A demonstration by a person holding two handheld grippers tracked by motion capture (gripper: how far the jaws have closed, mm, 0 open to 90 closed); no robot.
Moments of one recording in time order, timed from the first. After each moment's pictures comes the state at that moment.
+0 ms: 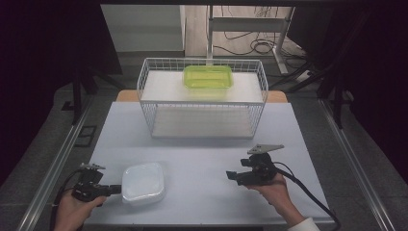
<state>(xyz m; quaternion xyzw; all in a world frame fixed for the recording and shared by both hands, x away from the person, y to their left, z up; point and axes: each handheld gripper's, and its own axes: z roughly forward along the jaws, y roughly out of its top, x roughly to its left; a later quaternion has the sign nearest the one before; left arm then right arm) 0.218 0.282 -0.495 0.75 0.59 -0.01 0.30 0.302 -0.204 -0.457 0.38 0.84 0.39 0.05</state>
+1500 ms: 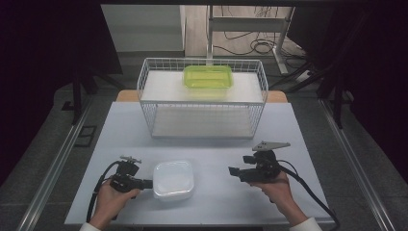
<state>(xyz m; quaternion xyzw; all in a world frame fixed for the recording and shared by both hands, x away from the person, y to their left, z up) 0.258 0.195 -0.500 0.77 0.55 -0.05 0.32 0.303 -0.211 -0.447 0.39 0.82 0.41 0.05</state>
